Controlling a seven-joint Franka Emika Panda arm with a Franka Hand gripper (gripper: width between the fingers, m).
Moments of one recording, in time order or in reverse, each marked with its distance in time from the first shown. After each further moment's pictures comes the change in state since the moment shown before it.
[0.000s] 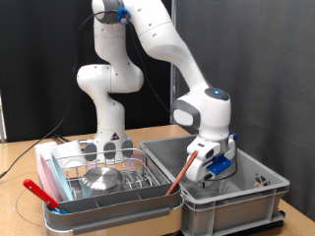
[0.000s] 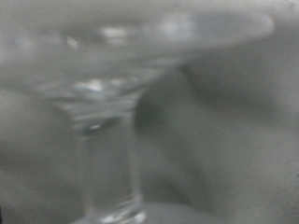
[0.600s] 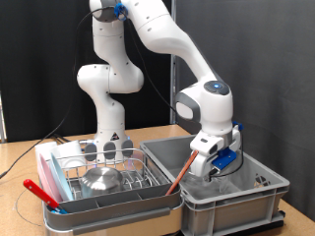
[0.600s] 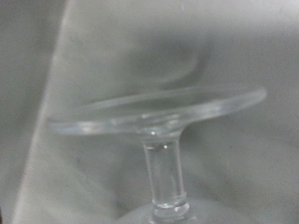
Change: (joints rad) arm -0.098 -0.030 0.109 0.048 0.222 -0.089 -0.176
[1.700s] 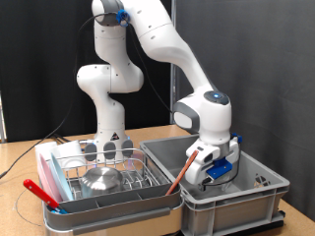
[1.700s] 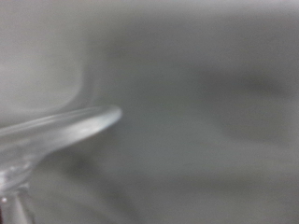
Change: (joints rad) arm 0.113 0.052 -0.142 0.000 -0.126 0.062 0.164
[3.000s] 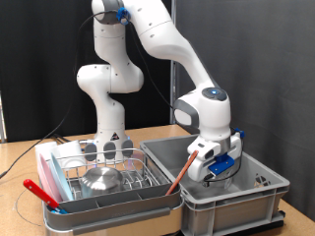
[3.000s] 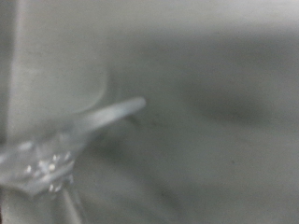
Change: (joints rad) arm -0.036 -0.017 0.064 -0.023 0.101 0.039 -0.036
